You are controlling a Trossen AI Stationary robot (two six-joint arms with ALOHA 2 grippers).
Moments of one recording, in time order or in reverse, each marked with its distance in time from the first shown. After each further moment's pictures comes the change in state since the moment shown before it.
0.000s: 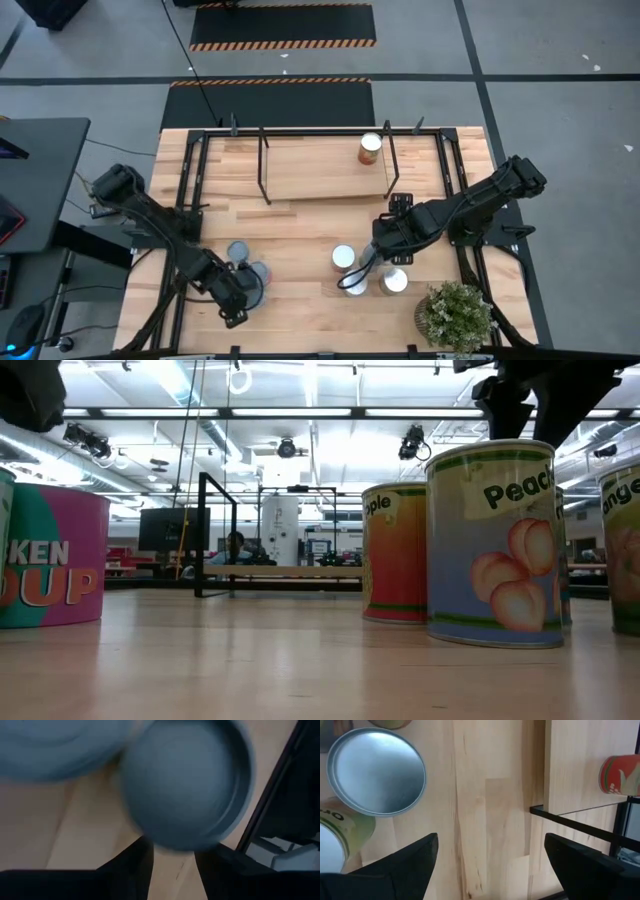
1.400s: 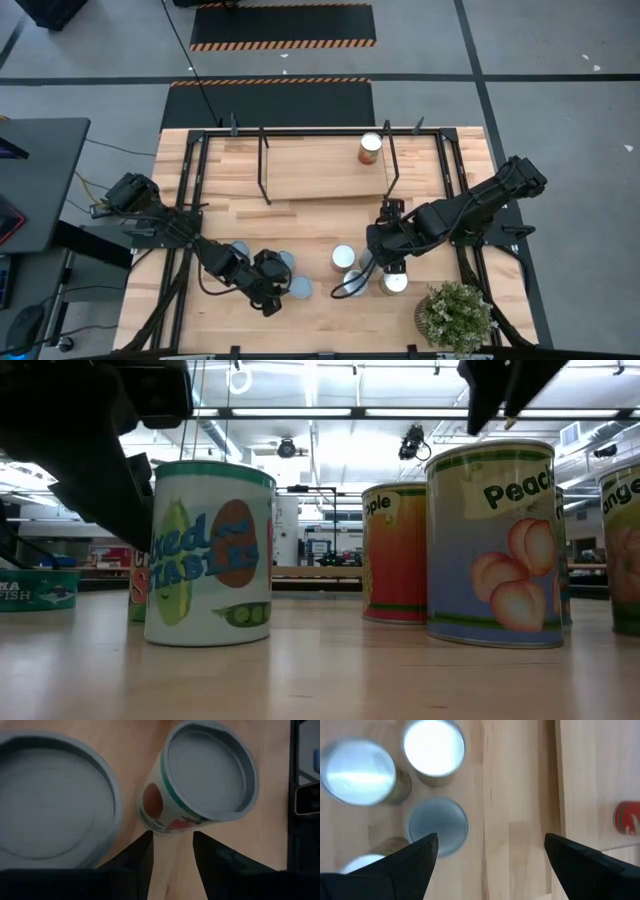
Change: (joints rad) left arm 0.157 0.139 0.001 0.378 -0.325 0.300; right arm 0.040 0.000 0.092 0.131 -0.009 -0.017
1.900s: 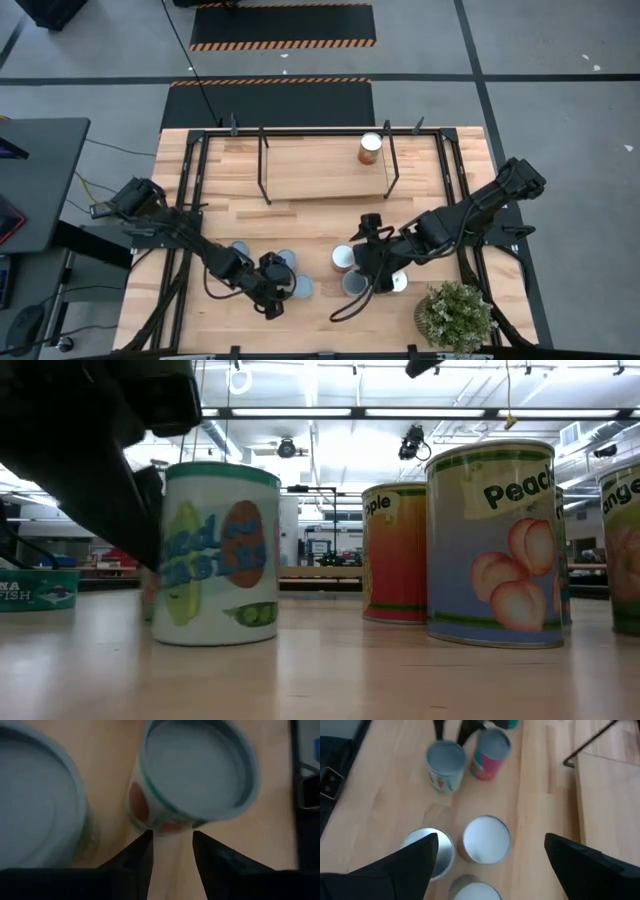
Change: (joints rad) left arm -0.004 0.074 0.007 0.080 -0.014 0.081; right arm 0.056 0.019 0.006 0.391 0.004 -0.232
